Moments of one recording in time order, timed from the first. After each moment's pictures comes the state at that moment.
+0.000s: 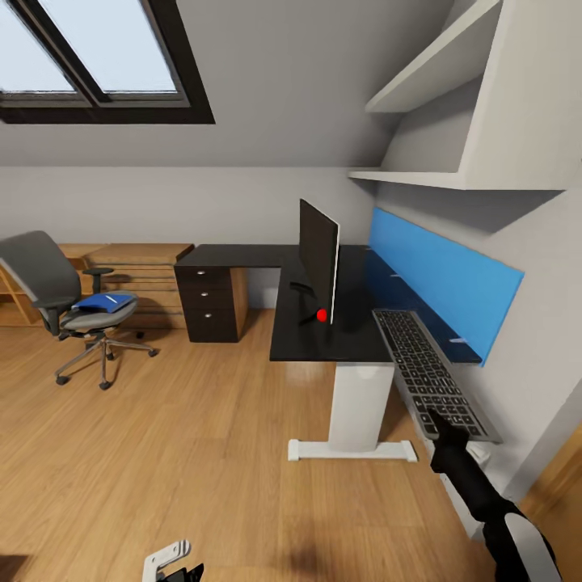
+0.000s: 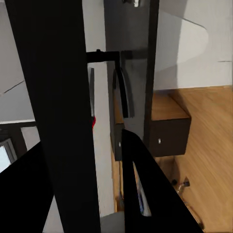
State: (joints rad) left arm -0.09 0.05 0.01 -0.83 0.42 0.26 -0.03; right arm -0.17 0.01 -0.36 -1.35 -1.51 0.41 0.05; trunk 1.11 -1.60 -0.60
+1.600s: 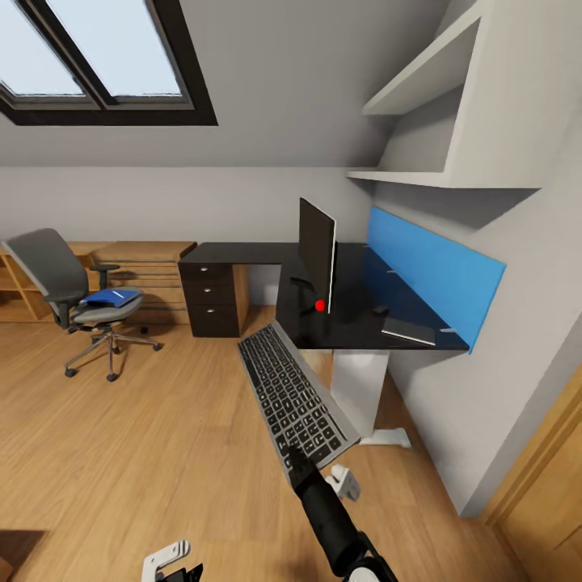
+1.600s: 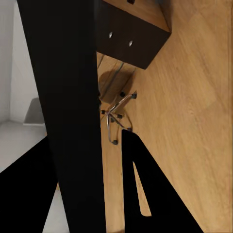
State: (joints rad) left arm -0.09 0.05 0.01 -0.82 0.42 0.25 -0.03; right arm 0.01 0.17 0.37 -1.51 -0.98 0.08 -0.09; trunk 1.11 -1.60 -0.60
